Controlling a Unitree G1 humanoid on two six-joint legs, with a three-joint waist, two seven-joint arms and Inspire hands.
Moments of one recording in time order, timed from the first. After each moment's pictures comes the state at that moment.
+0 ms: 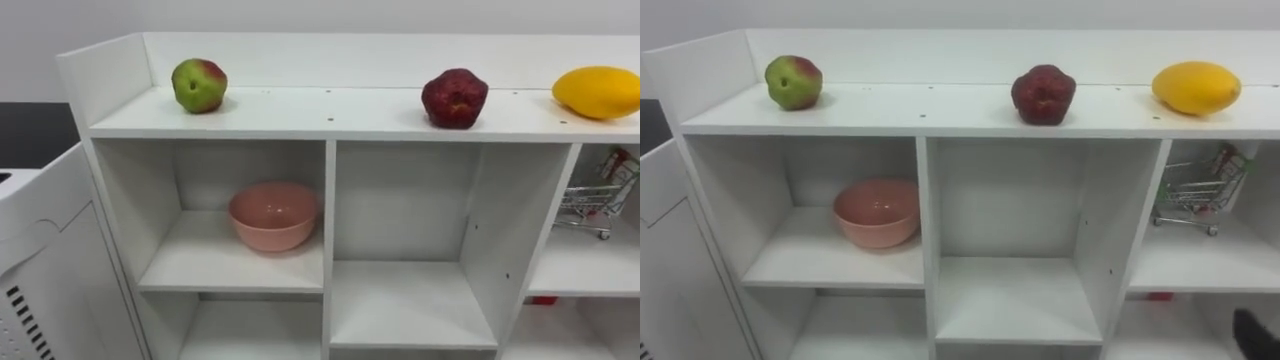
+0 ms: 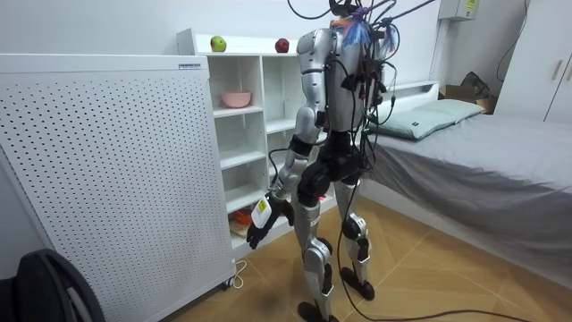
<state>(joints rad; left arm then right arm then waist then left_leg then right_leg) 0.27 0.18 0.17 1.07 0.44 0.00 0.21 -0.02 -0.31 -0.38 0.02 0.23 -0.14 -0.66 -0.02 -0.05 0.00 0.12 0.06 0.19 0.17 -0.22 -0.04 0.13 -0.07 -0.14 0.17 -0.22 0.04</state>
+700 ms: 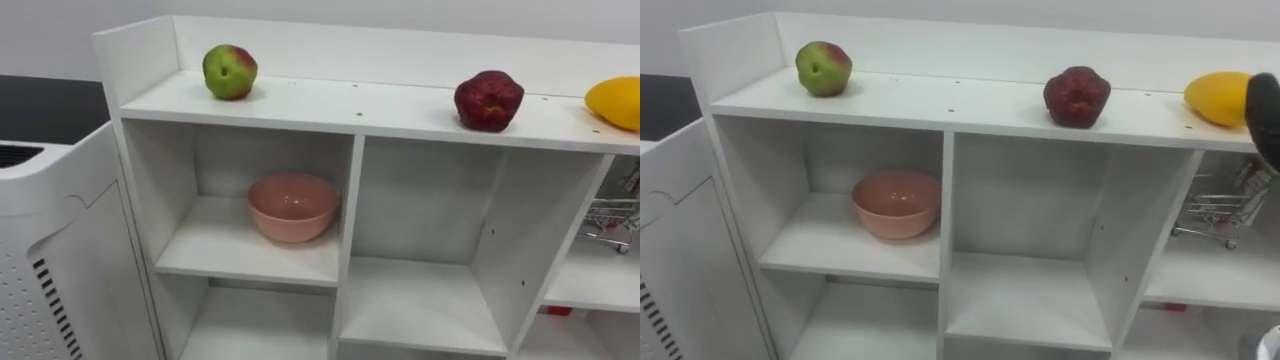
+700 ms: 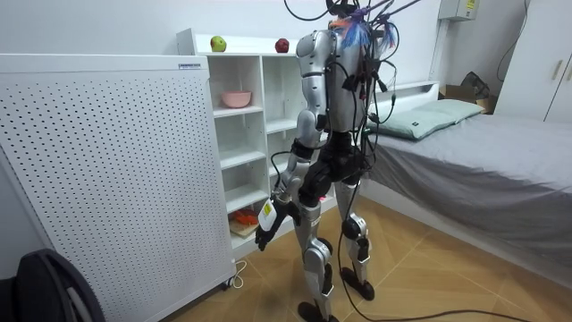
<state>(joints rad) 0.23 0.20 0.11 1.08 0.45 -0.01 0.14 -0.30 -0.43 -0.29 -0.27 0.04 -0.20 -0.67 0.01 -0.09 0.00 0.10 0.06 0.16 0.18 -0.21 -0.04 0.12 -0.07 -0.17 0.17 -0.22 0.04</state>
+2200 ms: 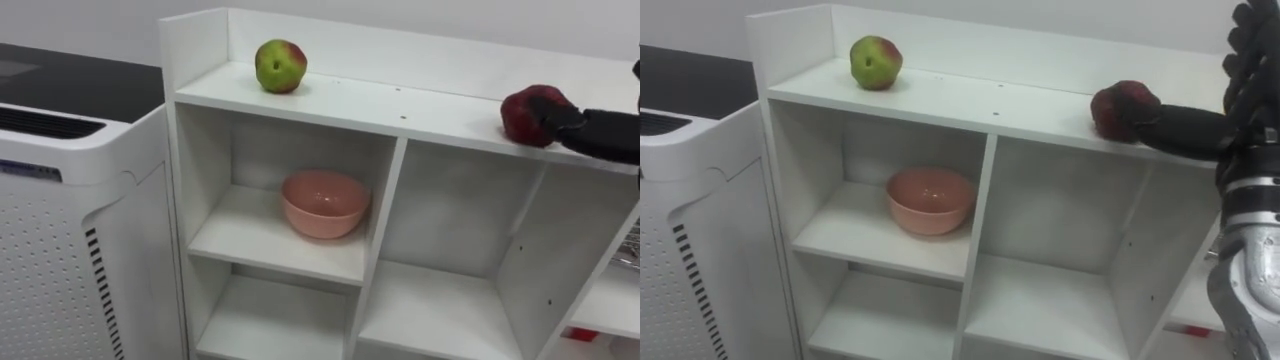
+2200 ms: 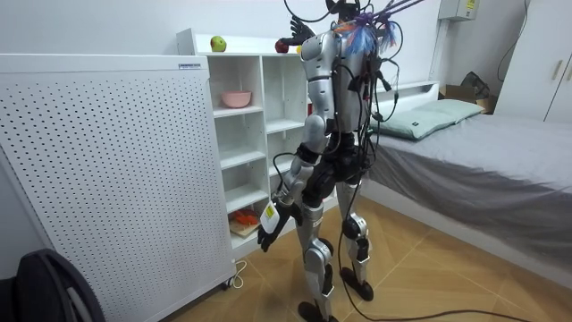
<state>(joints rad) 0.24 0.23 0.12 0.96 0.47 0.03 0.10 -0.48 -0.55 -0.16 0.10 0.30 -0.10 -0.23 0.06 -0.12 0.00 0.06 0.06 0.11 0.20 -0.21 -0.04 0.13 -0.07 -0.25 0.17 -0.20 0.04</state>
